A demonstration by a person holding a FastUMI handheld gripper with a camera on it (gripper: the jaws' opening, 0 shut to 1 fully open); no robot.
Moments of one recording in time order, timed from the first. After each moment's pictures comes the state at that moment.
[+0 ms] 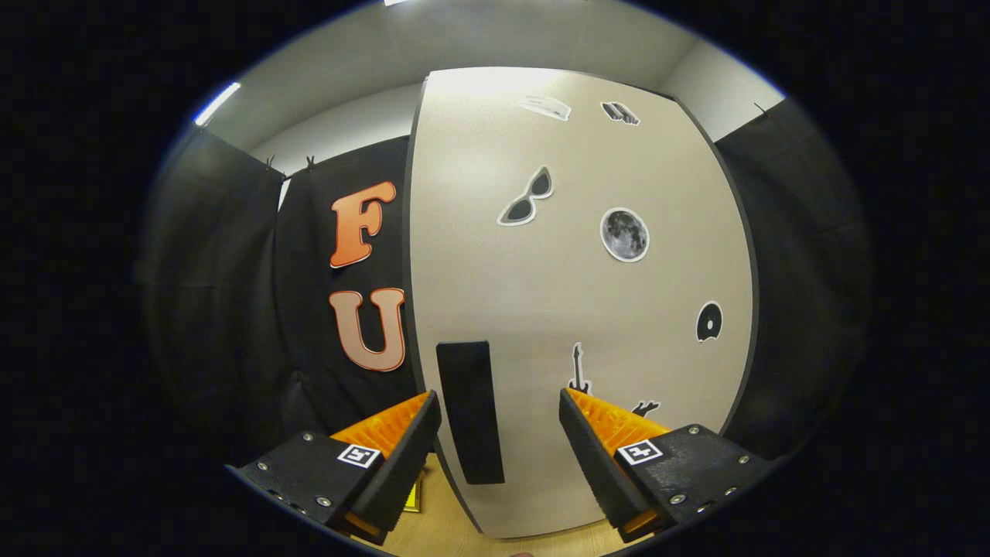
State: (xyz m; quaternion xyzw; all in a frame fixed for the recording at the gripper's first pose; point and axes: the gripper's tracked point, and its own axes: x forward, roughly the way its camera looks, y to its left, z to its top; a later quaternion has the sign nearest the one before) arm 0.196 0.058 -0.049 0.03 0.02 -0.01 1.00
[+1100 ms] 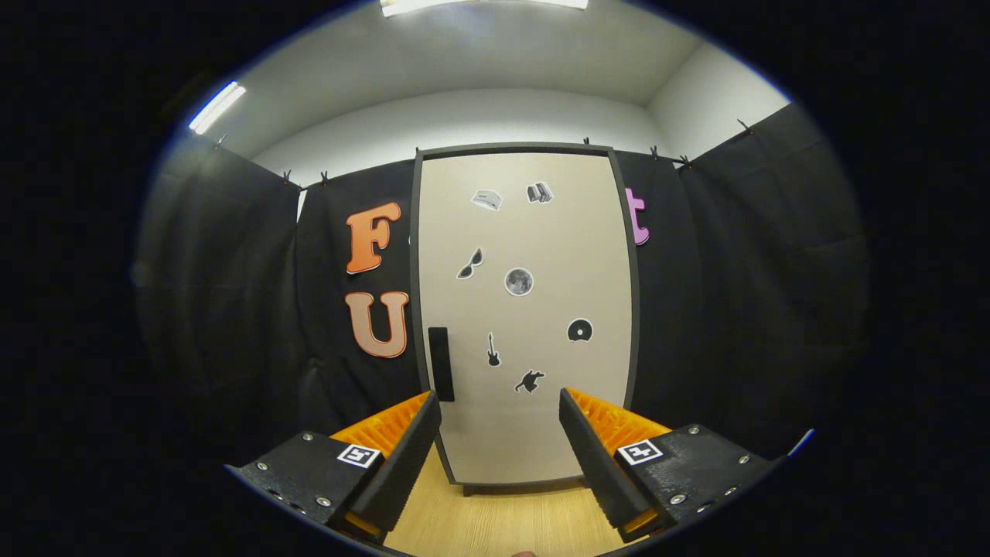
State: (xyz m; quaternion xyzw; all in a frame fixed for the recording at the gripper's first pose) arm 0.009 -0.006 -0.003 0.01 0.02 -0.01 1.00
